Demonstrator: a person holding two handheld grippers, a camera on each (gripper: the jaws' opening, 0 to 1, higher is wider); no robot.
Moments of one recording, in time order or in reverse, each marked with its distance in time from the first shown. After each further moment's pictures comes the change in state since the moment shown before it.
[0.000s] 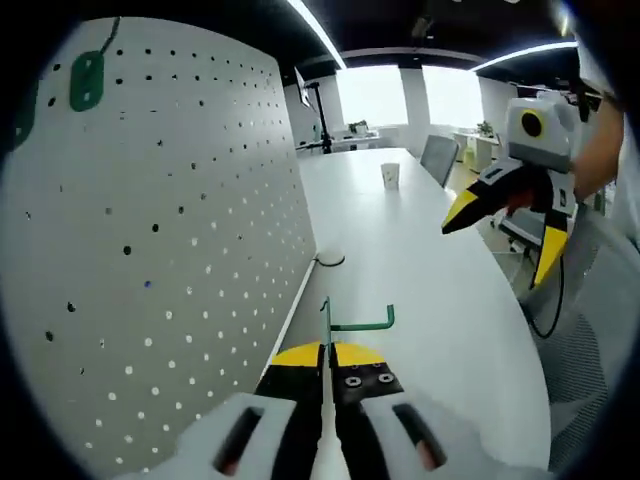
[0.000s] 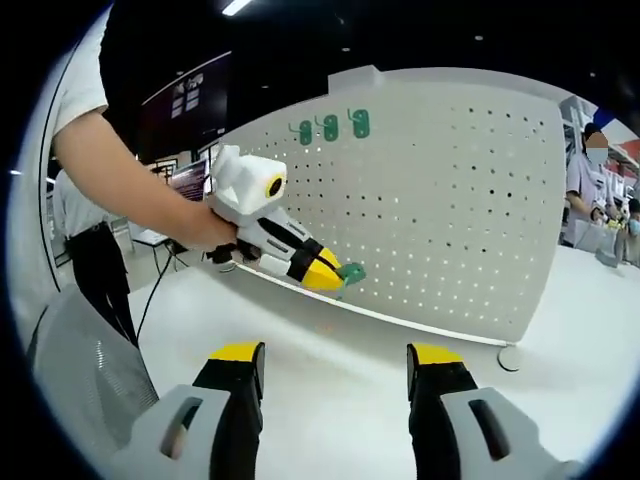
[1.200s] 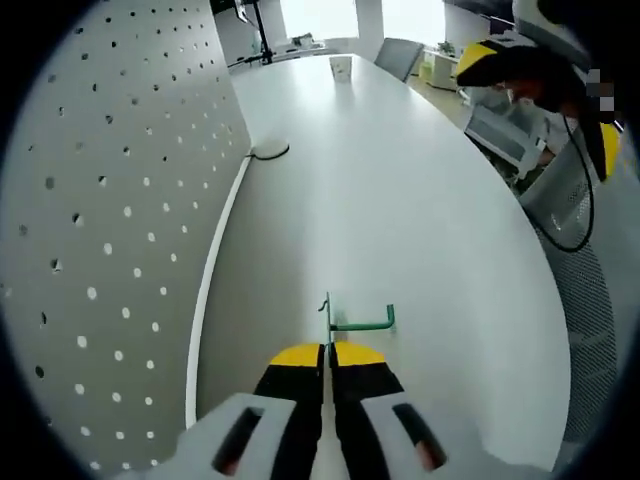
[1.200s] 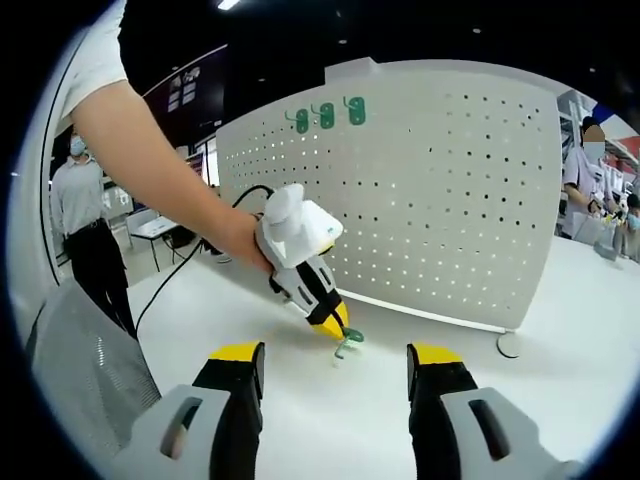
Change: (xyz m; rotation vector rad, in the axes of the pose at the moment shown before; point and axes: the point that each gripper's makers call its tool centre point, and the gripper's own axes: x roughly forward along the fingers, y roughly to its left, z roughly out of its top) left arm 0.065 -0.026 -0.093 0.140 0.423 -0.220; right arm -0.004 -0.002 -0.015 0.013 0.037 -0.009
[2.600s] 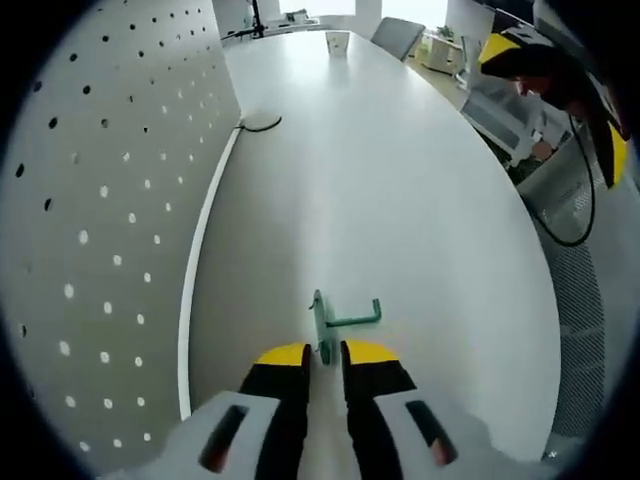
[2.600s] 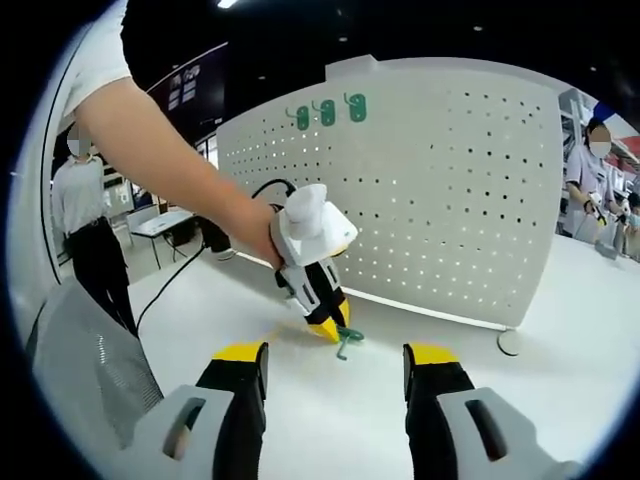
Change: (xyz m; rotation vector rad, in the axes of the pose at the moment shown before) left arm 0.007 -0.002 -0.015 -0.021 0.139 -0.073; right arm -0.001 0.001 -0.002 0.000 0.013 0.002
